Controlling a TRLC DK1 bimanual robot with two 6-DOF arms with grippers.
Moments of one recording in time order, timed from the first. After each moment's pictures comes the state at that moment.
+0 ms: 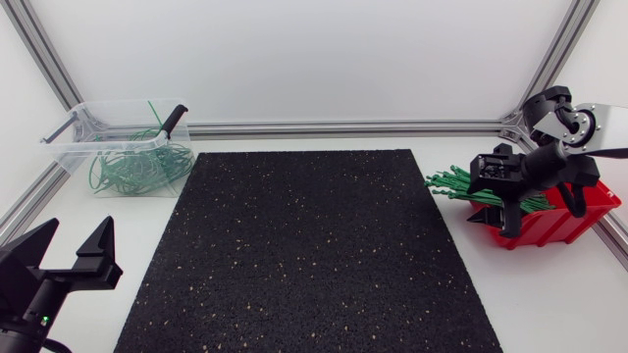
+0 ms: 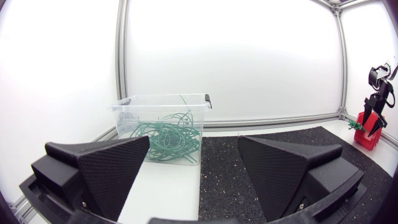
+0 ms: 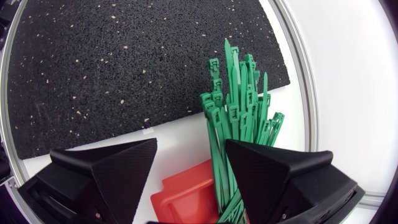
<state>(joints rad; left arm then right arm) 0.02 0.06 0.02 0.00 -0.04 0.02 -0.15 1.64 1.04 -0.61 -0.17 -1.44</state>
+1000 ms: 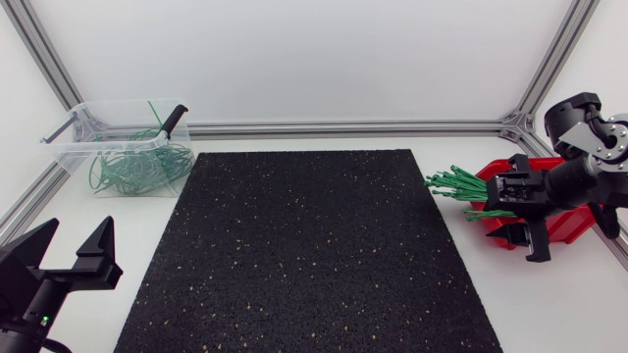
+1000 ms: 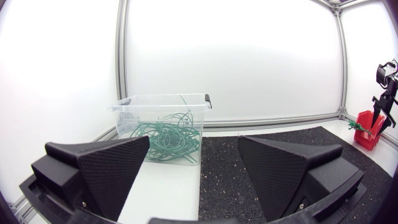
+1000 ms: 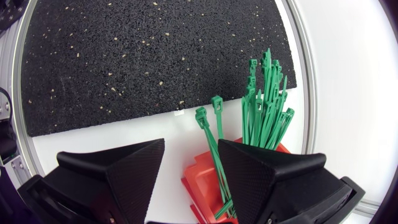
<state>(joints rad) 0.02 0.06 0.02 0.00 -0.04 0.02 -0.16 1.44 0.91 -0.70 -0.12 -1.56</state>
